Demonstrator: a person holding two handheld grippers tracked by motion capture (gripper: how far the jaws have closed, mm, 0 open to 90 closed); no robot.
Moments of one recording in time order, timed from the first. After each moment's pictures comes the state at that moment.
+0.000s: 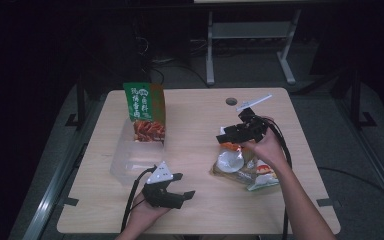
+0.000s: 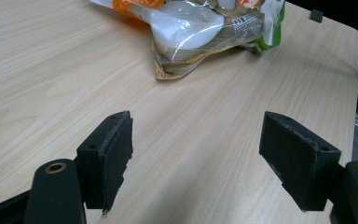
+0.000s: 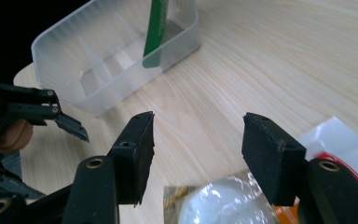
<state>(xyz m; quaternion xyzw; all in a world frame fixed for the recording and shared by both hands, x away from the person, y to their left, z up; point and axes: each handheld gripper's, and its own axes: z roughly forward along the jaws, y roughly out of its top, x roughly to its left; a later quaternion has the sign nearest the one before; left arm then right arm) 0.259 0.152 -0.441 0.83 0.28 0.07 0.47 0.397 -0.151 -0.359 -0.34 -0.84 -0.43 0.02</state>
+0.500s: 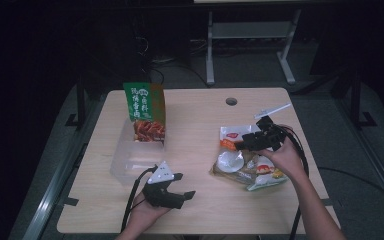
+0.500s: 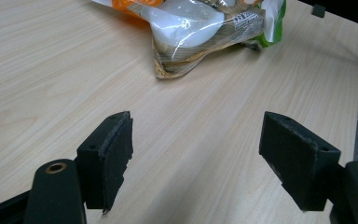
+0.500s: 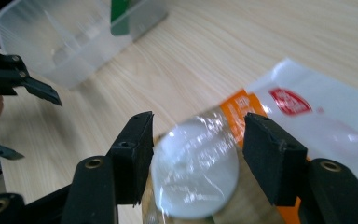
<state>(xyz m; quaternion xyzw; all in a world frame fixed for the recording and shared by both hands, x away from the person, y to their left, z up) 0.258 0.150 -0.439 0.84 0.28 0.07 0.46 0.378 -0.196 -0.373 -0.39 -0.83 -0.39 0.00</state>
